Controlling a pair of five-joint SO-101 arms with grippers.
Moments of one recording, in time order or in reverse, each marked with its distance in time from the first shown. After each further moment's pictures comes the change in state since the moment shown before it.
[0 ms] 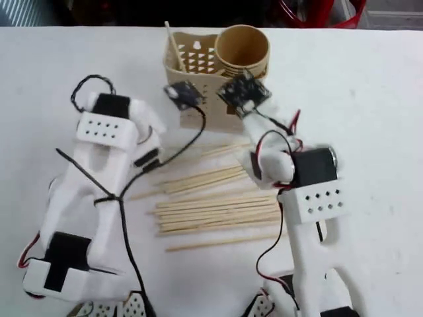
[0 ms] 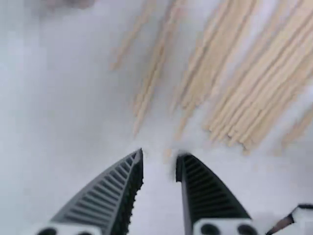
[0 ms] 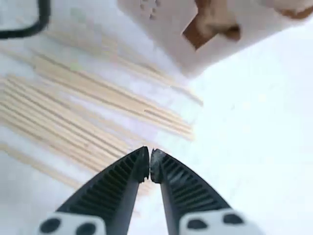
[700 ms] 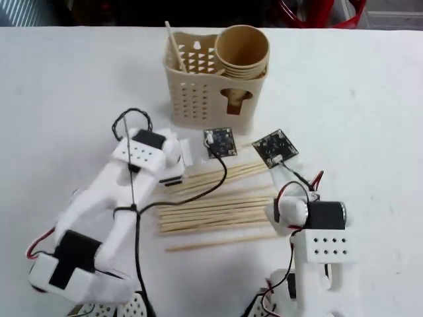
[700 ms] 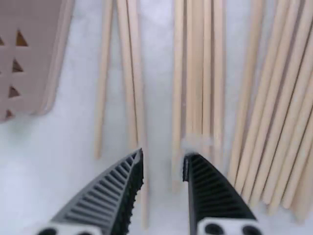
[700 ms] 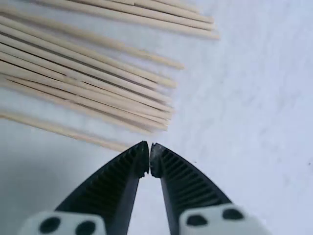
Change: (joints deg) left arm 7.9 2.7 23.3 -34.9 -11.1; right arm 12.0 -21.6 34.4 -5.6 -0.2
